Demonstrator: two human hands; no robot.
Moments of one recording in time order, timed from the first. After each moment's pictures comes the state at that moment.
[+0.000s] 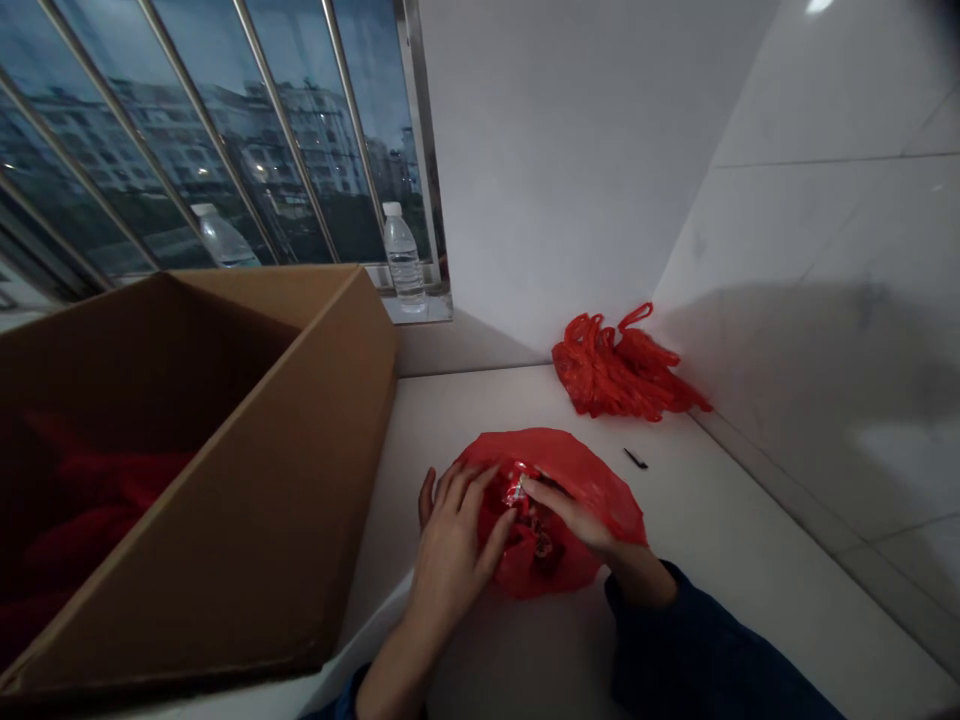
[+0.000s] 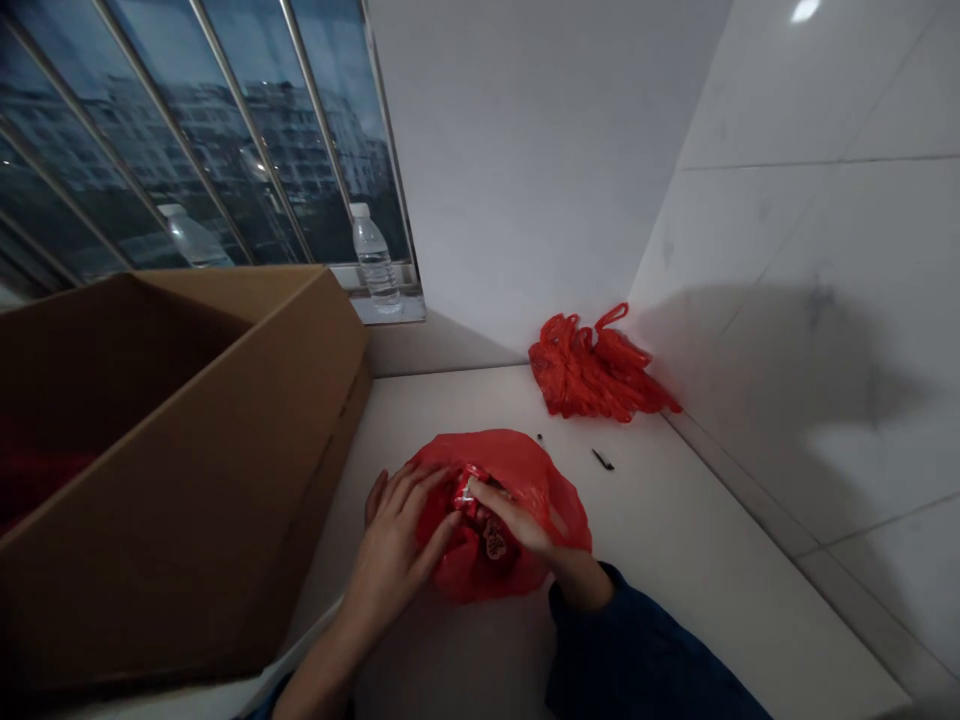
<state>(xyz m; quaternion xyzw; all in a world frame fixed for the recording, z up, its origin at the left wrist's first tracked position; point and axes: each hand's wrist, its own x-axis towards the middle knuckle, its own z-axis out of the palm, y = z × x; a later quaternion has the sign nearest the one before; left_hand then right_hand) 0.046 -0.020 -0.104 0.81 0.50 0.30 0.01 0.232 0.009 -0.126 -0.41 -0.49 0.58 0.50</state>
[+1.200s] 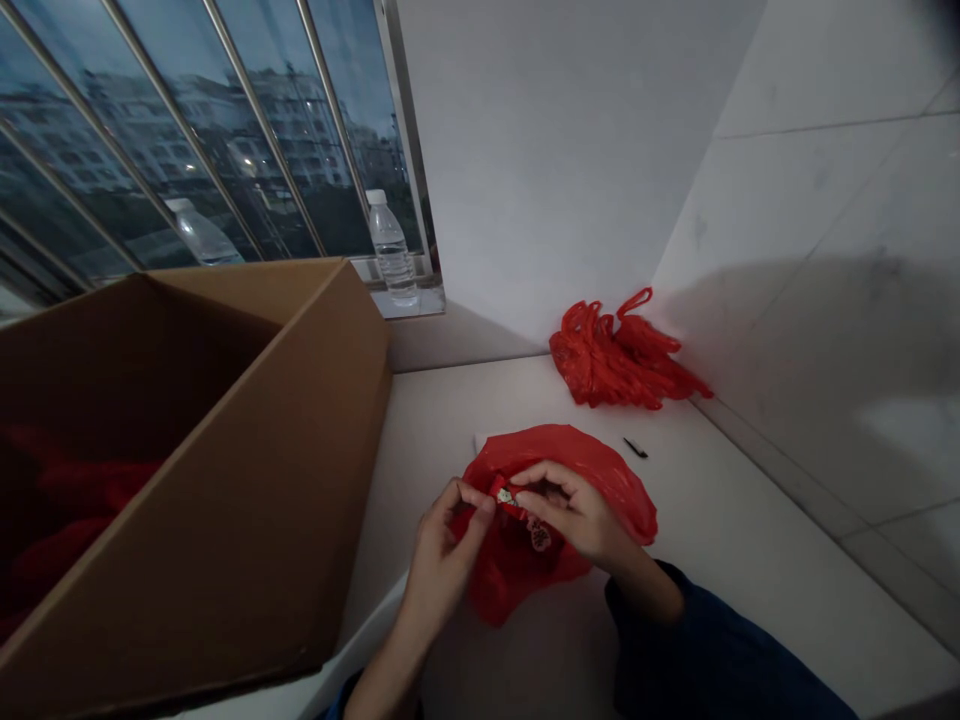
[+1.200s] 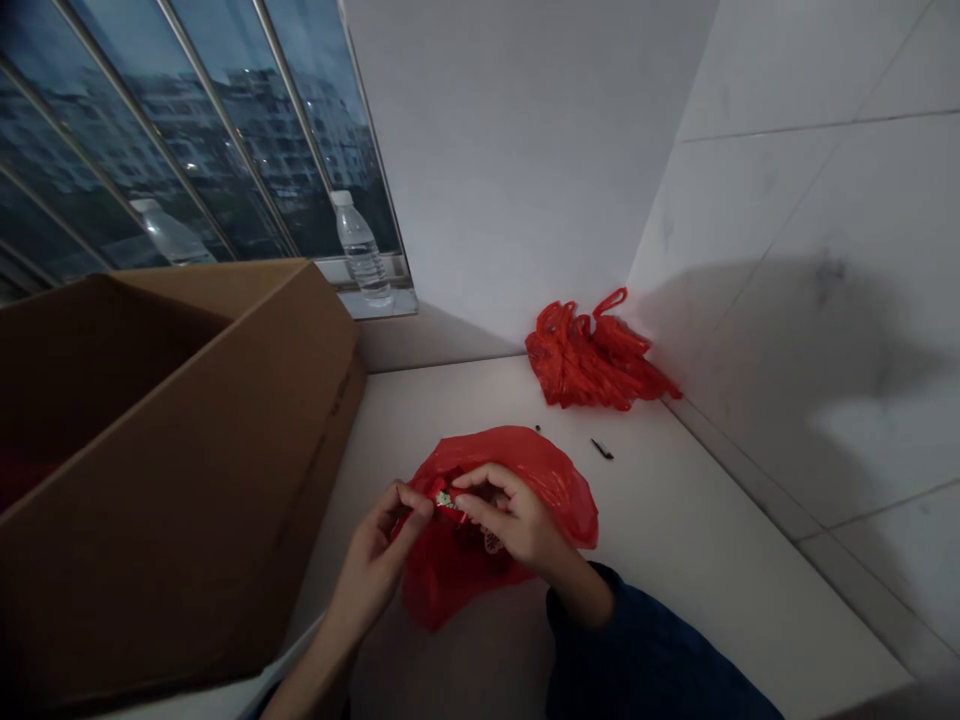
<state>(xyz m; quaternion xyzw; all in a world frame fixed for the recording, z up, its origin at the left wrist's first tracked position) 0.051 -0.023 -0.096 0.62 0.49 0.47 0.39 0.234 -0.004 -0.121 -0.36 -0.56 0.57 0.49</state>
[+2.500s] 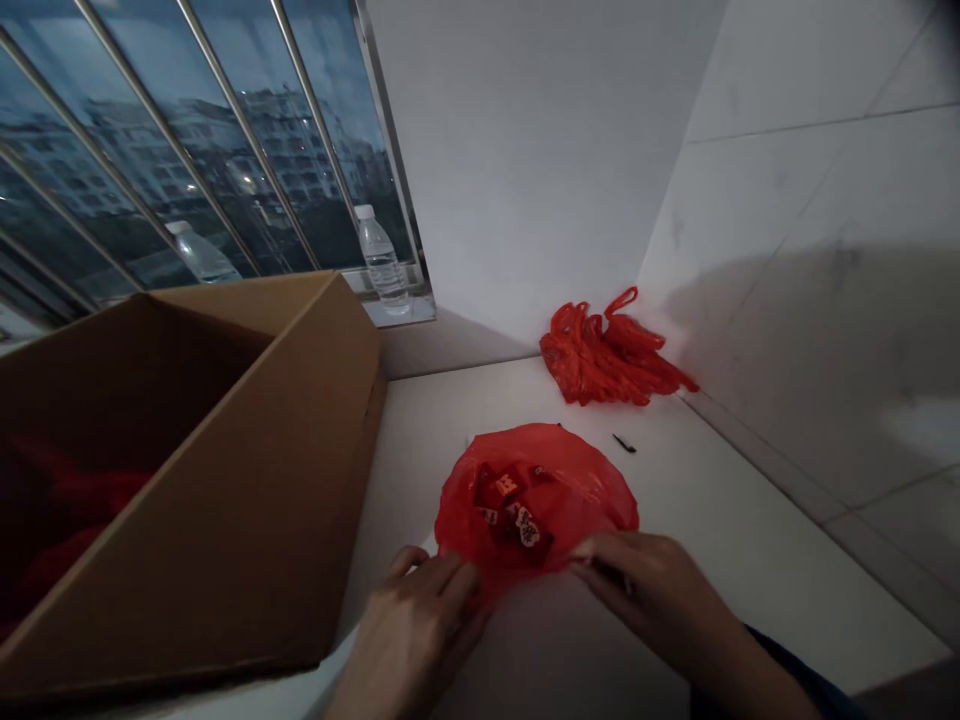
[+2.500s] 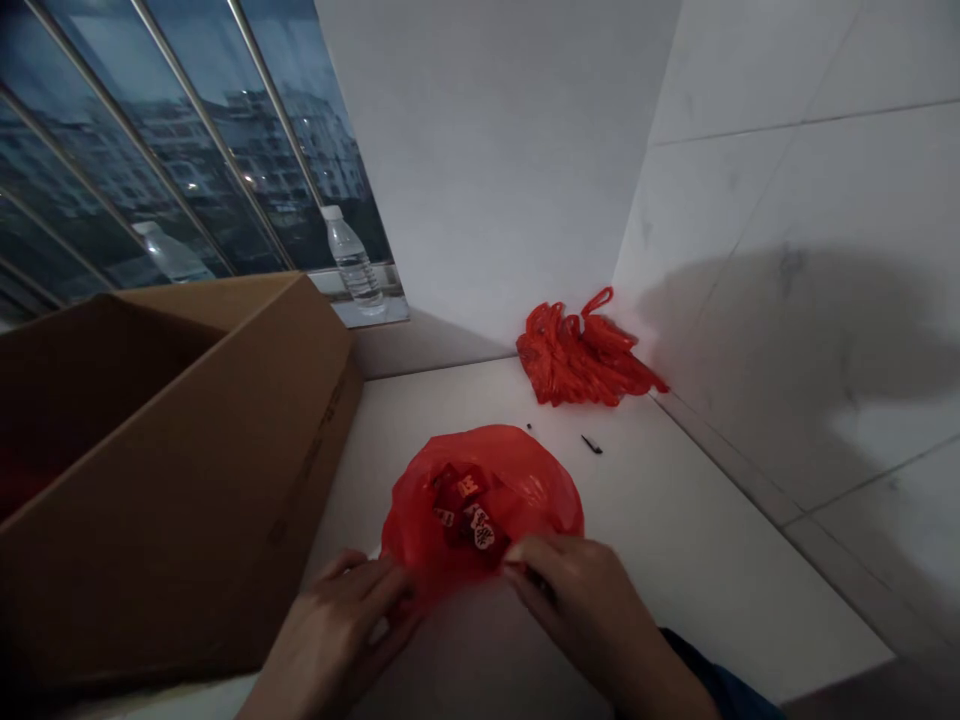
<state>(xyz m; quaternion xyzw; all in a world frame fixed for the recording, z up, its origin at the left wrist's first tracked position) 0.027 -0.075 -0.074 0.90 0.40 0.13 -0.07 0.300 -0.082 -0.105 -0.50 -0.79 0.18 0.29</state>
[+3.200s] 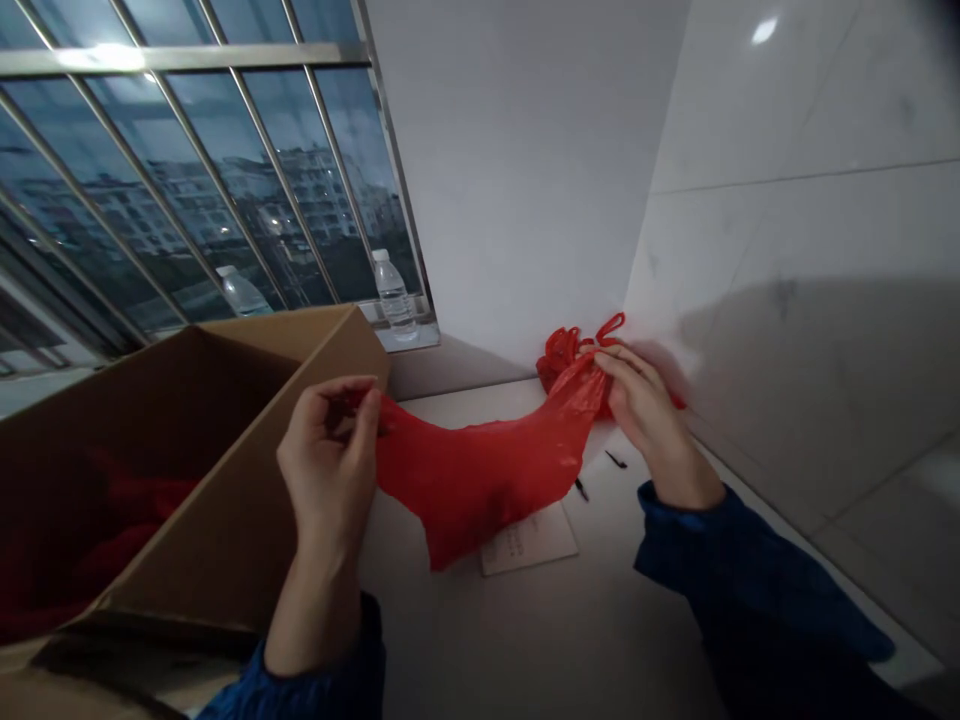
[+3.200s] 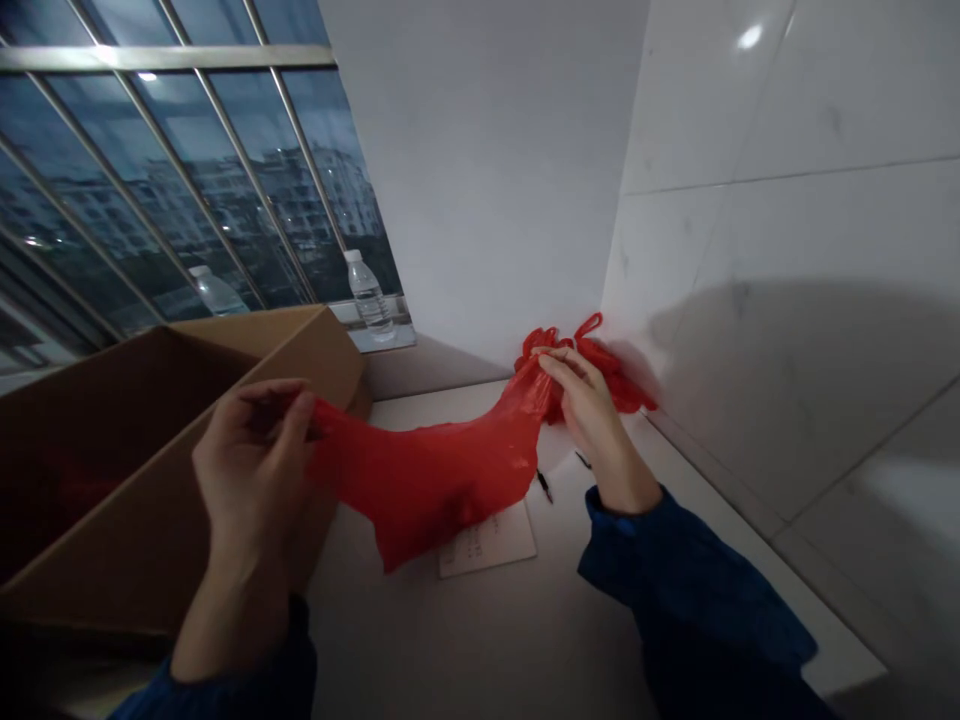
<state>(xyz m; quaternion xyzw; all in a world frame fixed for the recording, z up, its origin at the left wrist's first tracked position) 0.035 -0.003 0.037 0.58 0.49 0.65 0.02 0.338 0.058 -0.014 -0.29 -0.46 0.42 0.73</state>
